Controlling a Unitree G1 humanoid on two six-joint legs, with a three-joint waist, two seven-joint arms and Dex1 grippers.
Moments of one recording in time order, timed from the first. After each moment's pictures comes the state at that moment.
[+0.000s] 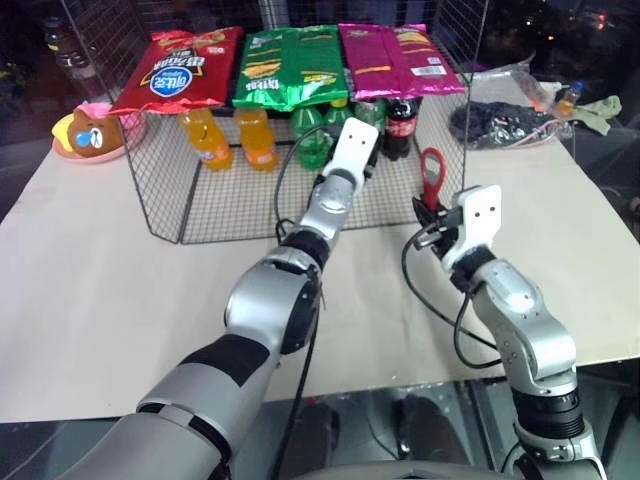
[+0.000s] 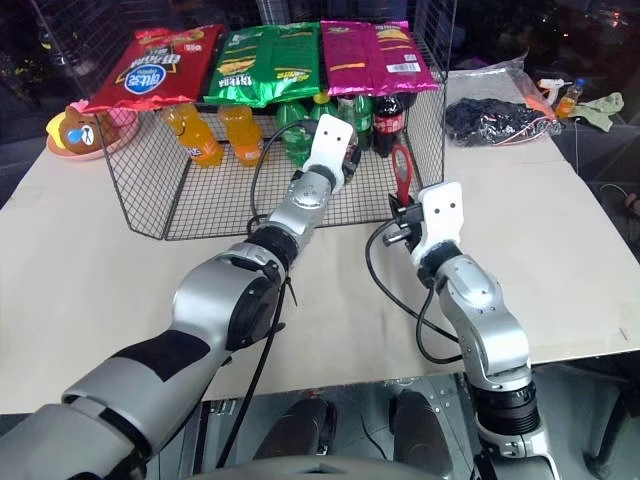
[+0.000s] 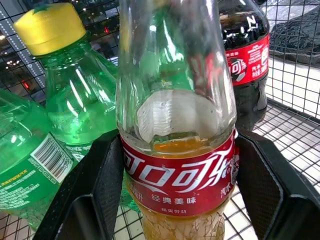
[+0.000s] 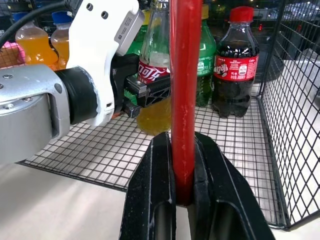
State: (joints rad) left arm -1.27 0.01 0.05 1.37 0.19 -0.25 0.05; right arm -0.25 -0.18 0.08 -0.46 0.24 0.54 0.19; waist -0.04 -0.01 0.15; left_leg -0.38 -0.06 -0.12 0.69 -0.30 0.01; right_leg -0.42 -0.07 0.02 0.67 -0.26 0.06
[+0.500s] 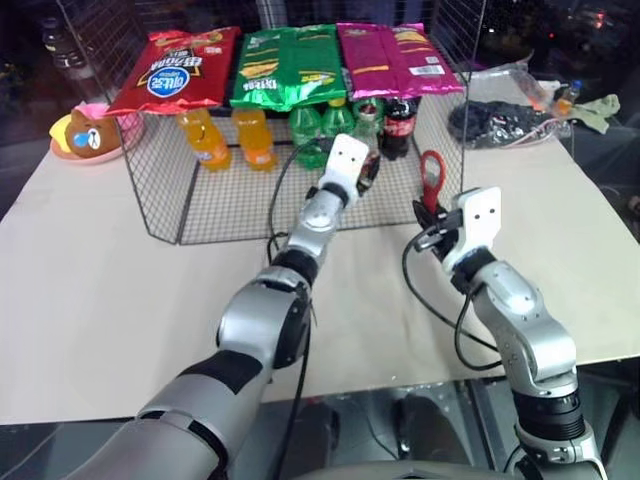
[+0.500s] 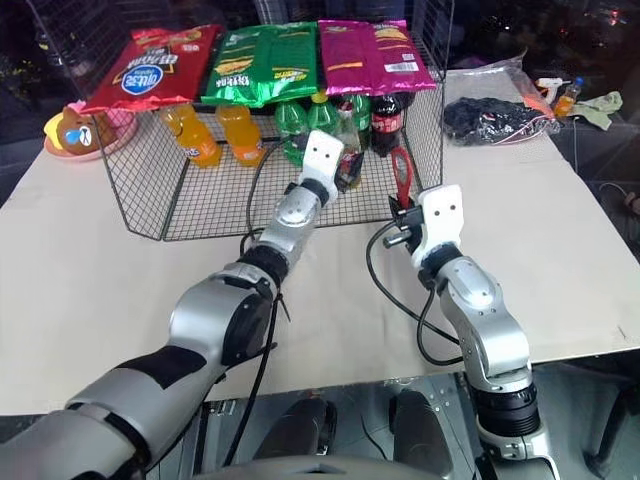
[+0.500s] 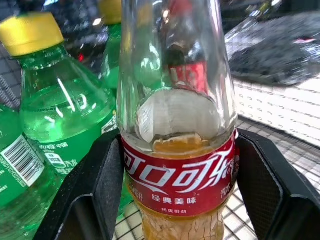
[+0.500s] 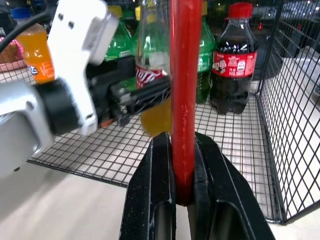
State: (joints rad) left arm -1.11 0.05 0.06 1.27 0.13 -0.48 -0.18; right arm -0.25 -0.18 0.08 -0.45 0.24 0.52 0.21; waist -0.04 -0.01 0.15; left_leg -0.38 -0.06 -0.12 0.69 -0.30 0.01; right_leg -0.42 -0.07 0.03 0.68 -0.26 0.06
